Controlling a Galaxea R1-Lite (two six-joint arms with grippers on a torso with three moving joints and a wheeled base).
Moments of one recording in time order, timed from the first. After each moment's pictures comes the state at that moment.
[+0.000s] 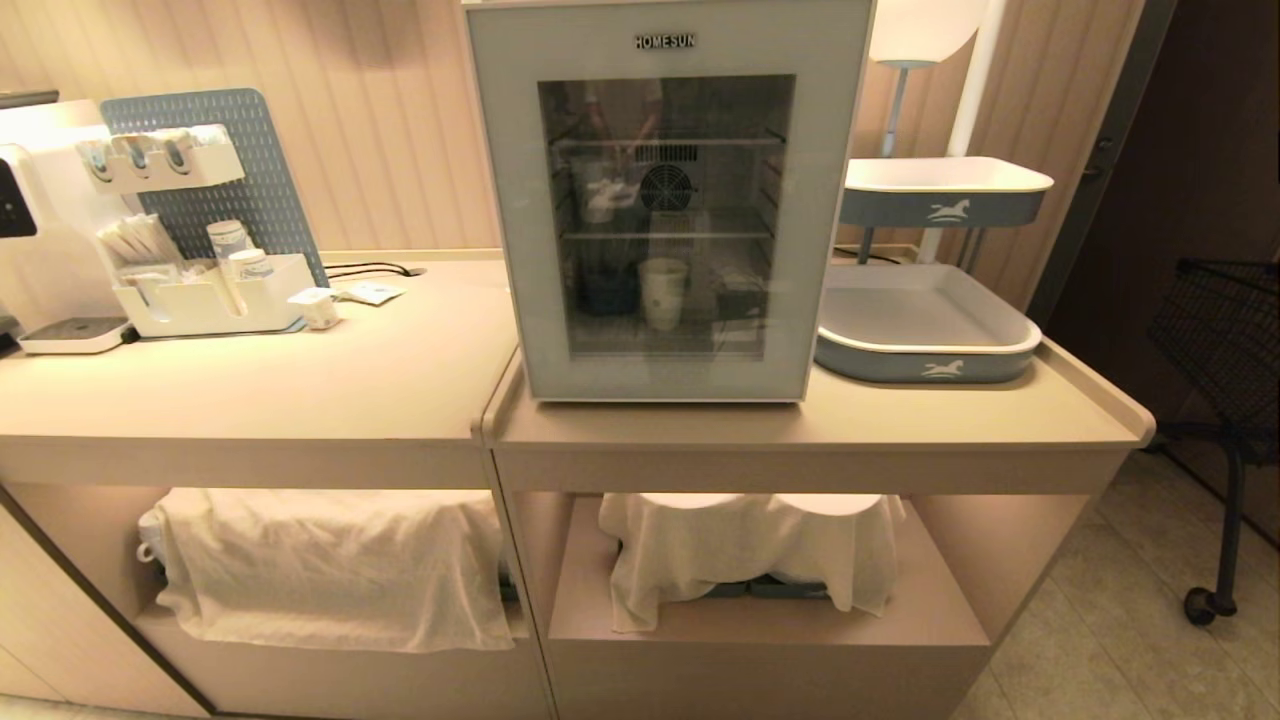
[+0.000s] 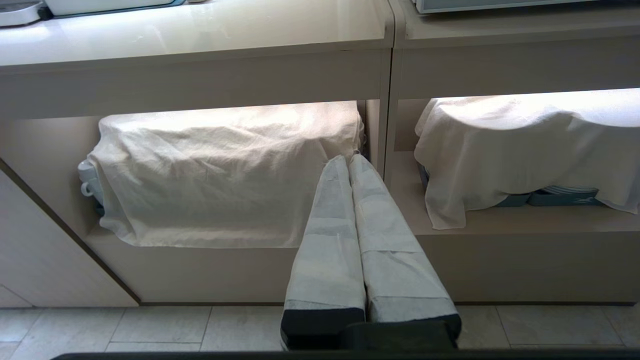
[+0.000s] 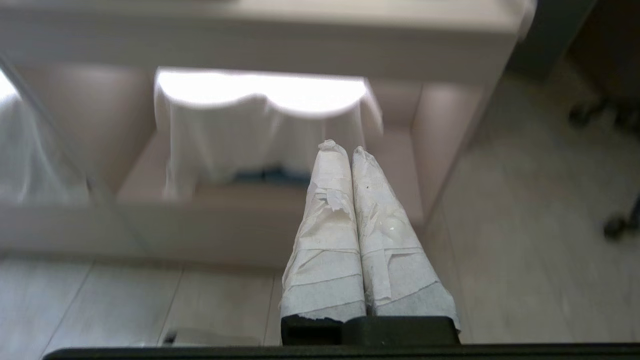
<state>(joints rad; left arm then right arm) 0.01 0.00 0.00 0.01 -0.01 0.07 0.02 0.09 -0.08 0.11 0.01 -0.08</state>
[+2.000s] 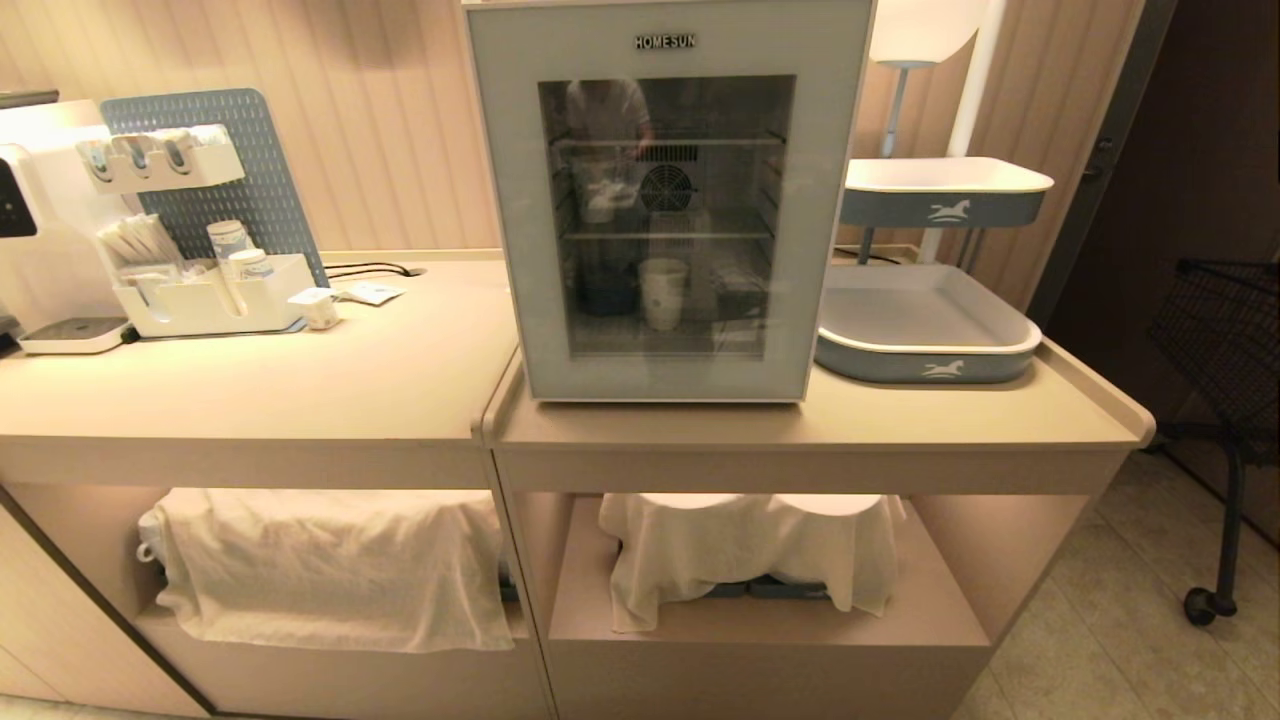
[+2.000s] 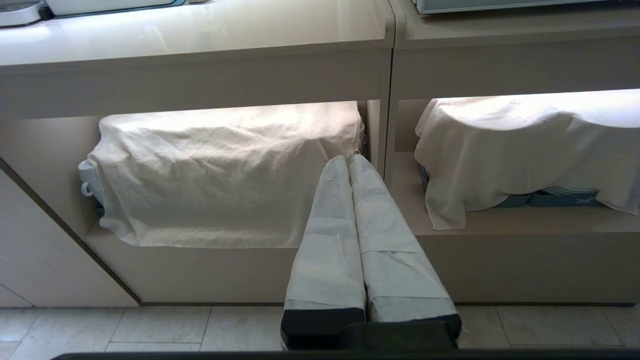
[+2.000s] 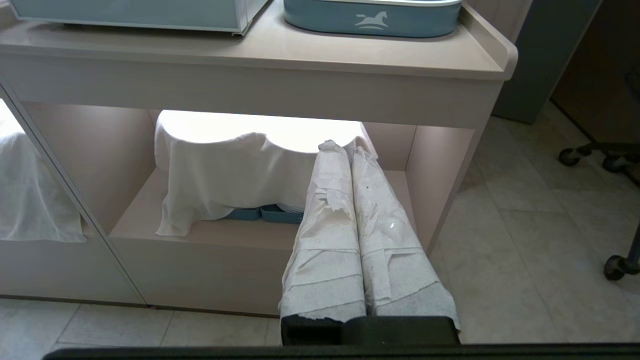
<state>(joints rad) 0.01 0.00 0.00 0.00 -0.01 0.07 0.01 0.00 0.00 -0.01 0.02 -0.09</state>
